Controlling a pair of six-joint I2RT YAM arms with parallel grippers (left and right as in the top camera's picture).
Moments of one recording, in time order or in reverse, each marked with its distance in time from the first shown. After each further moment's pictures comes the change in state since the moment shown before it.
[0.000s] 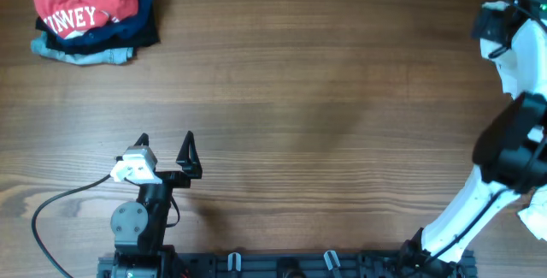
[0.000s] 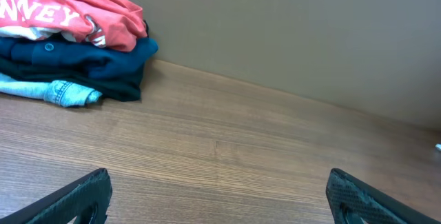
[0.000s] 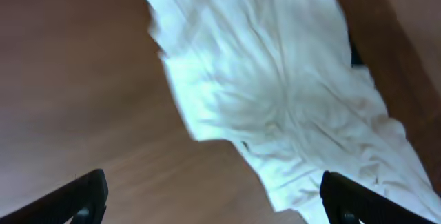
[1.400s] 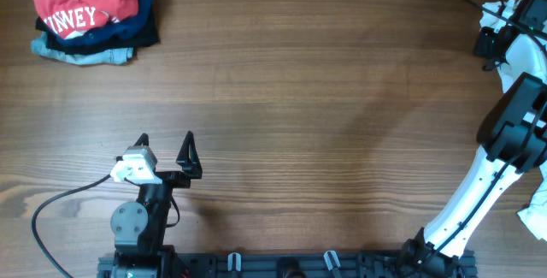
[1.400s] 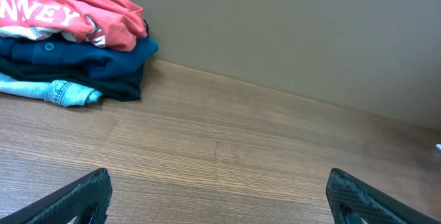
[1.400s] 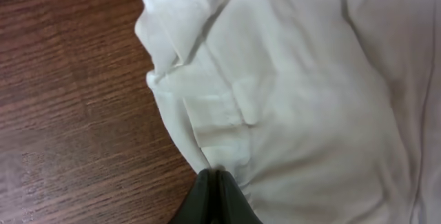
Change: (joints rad) left arm 0.000 0.000 0.000 0.000 0.000 0.000; right arm -0.079 0.251 0.056 0.205 -0.244 -0.061
